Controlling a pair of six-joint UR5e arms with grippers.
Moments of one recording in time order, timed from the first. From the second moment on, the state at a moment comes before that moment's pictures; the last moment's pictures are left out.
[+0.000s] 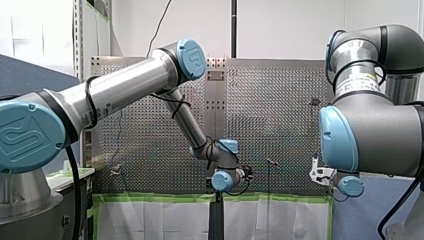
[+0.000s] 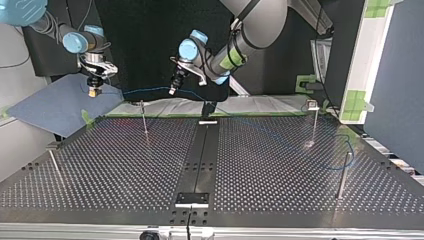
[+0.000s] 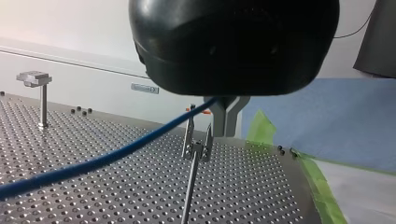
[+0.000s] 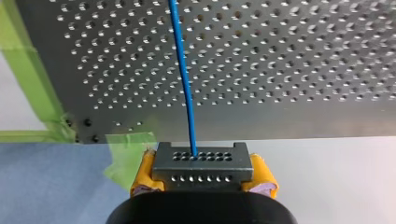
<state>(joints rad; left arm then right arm) -0.75 -2.64 -1.40 -2.32 -1.76 -1.75 1.47 -0.62 1.81 -1.12 1.29 1.63</state>
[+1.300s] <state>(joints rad) -0.72 -2.72 -1.25 -2.44 -1.72 -1.79 1.48 -0.61 1.73 -1.12 1.20 1.64</state>
